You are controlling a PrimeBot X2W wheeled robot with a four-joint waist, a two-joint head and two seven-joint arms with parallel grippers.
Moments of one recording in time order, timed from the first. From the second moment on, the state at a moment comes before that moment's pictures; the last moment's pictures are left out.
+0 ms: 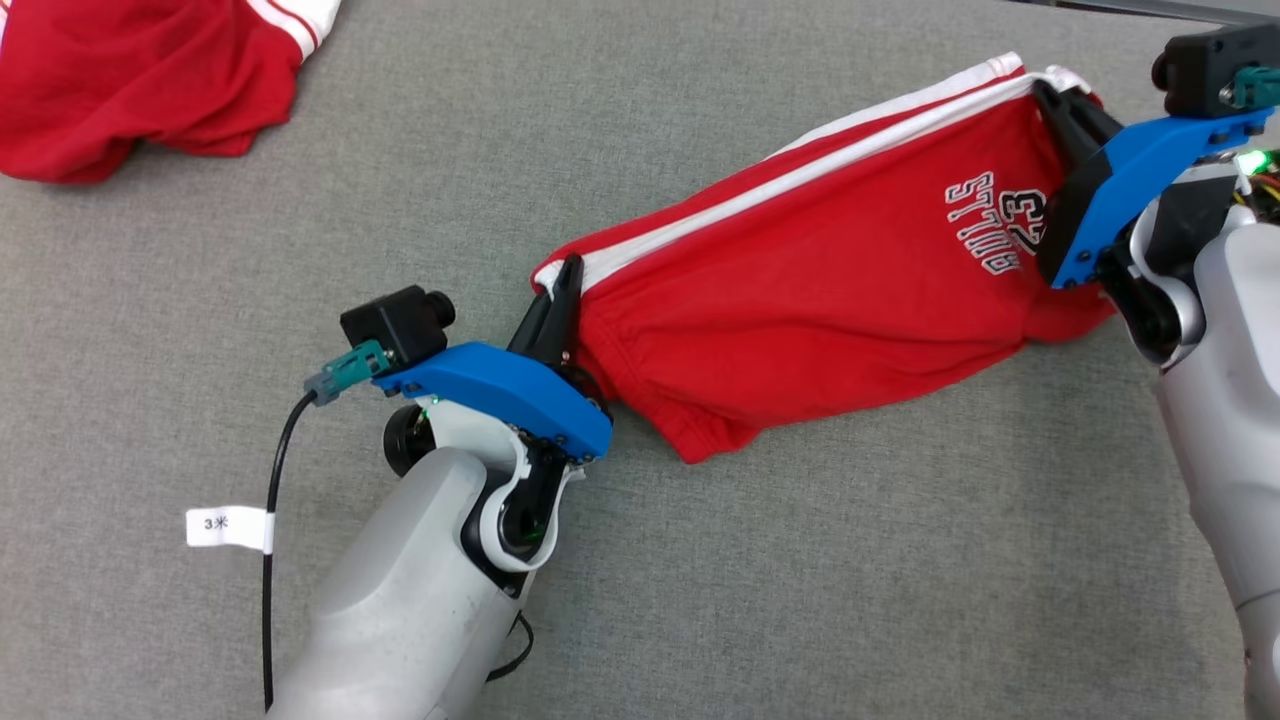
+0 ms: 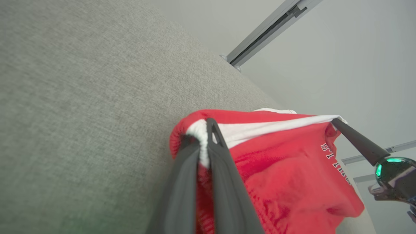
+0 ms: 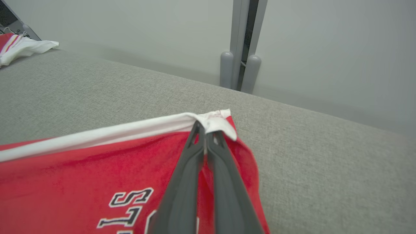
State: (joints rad) left arm -0.62 0.05 -0.56 0.58 -1.06 0.01 -0.14; right arm -0.93 -0.28 0.19 0.75 0.31 0.13 0.16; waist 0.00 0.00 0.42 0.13
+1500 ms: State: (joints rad) left arm -0.32 0.30 -0.43 0.25 -0.90 0.16 -0.26; right arm -0.91 -0.33 0.41 1.12 0.55 0.13 0.03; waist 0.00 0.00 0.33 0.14
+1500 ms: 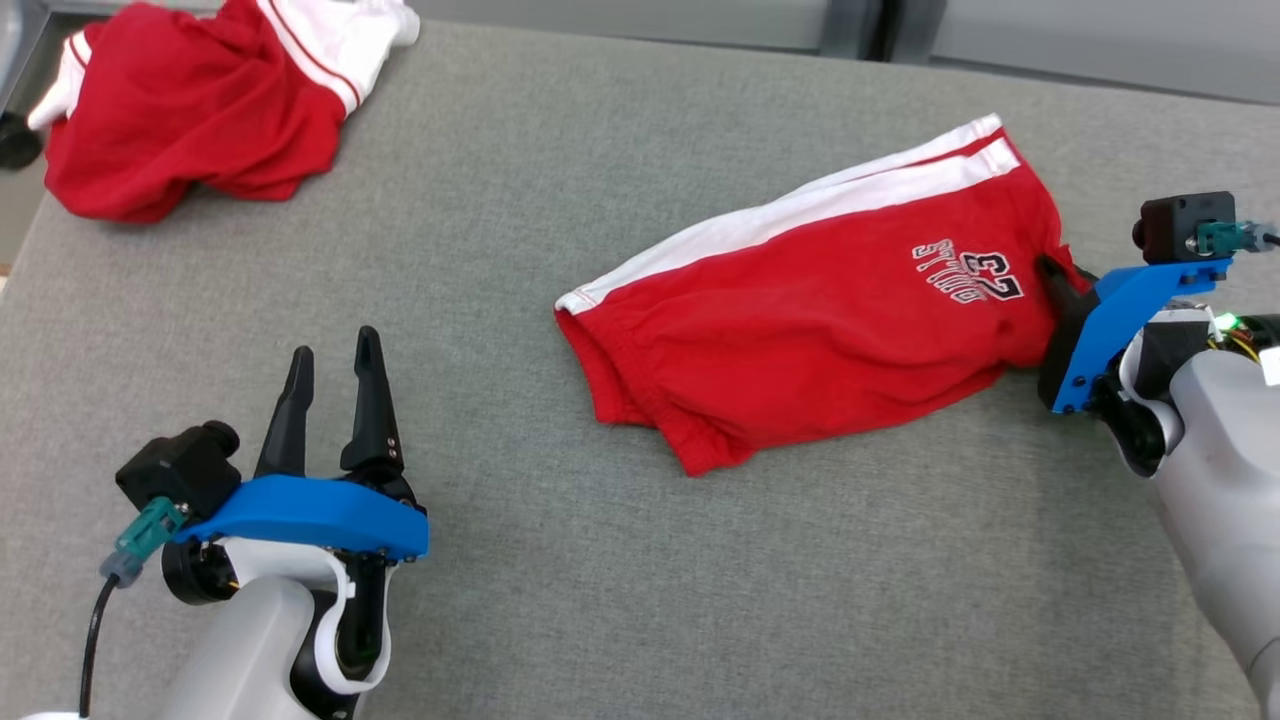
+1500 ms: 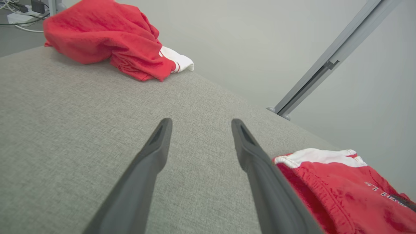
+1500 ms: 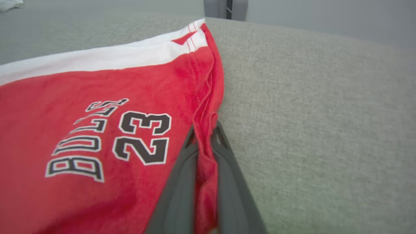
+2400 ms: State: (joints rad) left arm -0.16 0.28 -0.46 0.27 -0.81 0.16 -0.26; right arm -0.50 -0.29 0.18 0.99 0.61 0.13 -0.26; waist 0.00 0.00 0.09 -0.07
